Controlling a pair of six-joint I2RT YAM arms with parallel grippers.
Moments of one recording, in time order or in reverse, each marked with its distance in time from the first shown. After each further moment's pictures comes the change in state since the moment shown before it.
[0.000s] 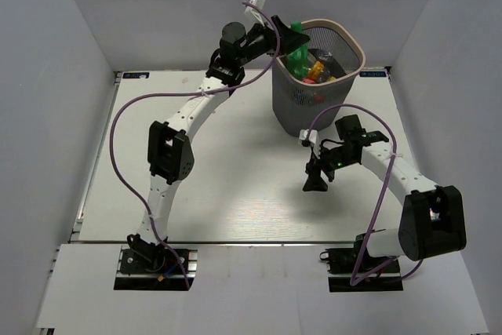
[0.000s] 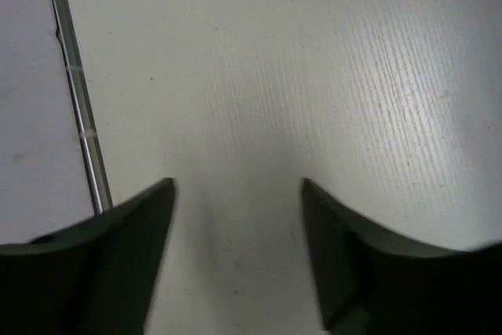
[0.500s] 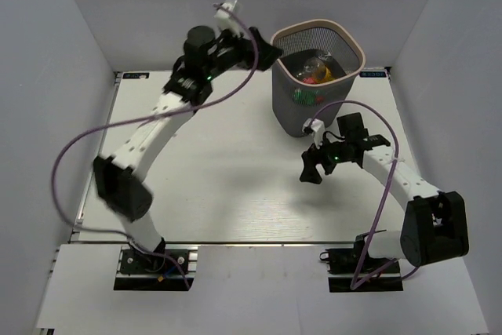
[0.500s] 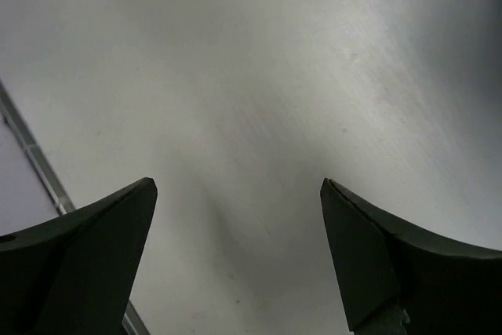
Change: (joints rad) left arm -0.008 -0.456 -0.367 -0.239 -0.170 0.330; right arm 0.002 -0.026 -0.039 0.197 0.137 0.341
